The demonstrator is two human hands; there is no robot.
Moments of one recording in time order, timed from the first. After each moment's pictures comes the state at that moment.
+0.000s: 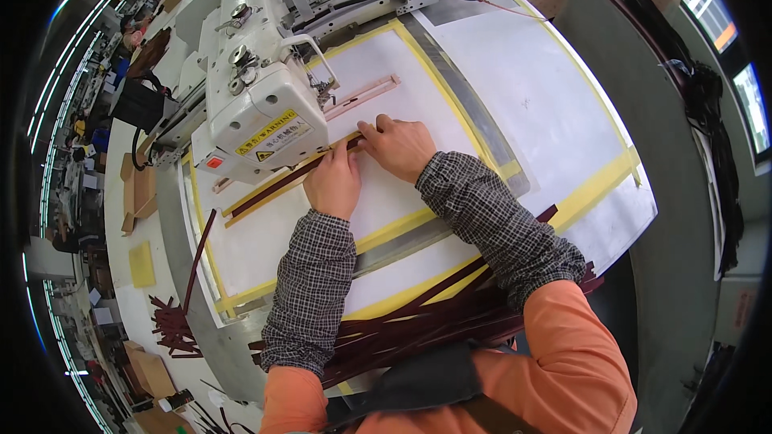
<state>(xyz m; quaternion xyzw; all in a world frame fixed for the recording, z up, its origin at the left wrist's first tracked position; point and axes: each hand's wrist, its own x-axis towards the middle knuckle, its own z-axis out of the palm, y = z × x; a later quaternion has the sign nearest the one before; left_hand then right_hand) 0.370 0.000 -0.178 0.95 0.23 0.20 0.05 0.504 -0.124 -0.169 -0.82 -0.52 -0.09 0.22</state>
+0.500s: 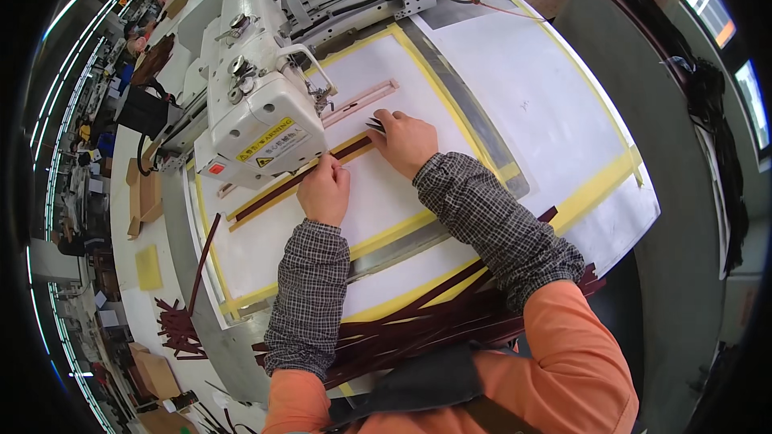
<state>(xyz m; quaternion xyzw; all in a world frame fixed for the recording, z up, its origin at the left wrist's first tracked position) 0.358 0.010 -0.184 0.93 0.28 0.22 0.12 0.510 -0.121 -0.169 -0.86 -0.39 -0.04 0.32</state>
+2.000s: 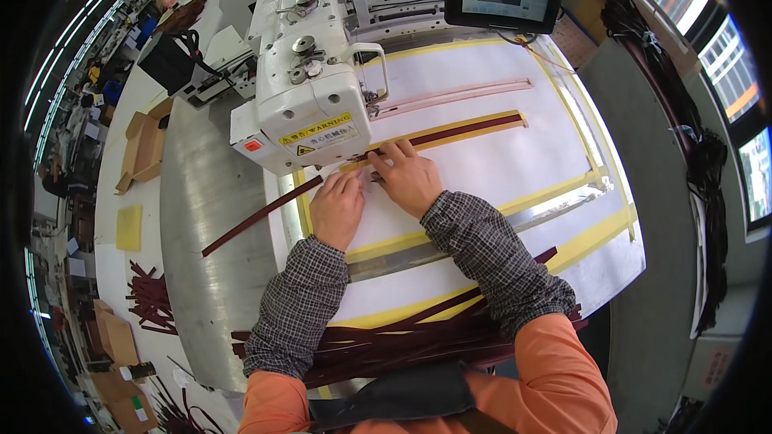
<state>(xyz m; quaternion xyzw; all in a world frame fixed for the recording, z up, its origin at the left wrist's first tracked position) 0.328 0.005 -0.190 0.94 0.13 0.29 0.08 0.482 -0.114 -0.175 -0.76 -0.59 -0.14 0.24</state>
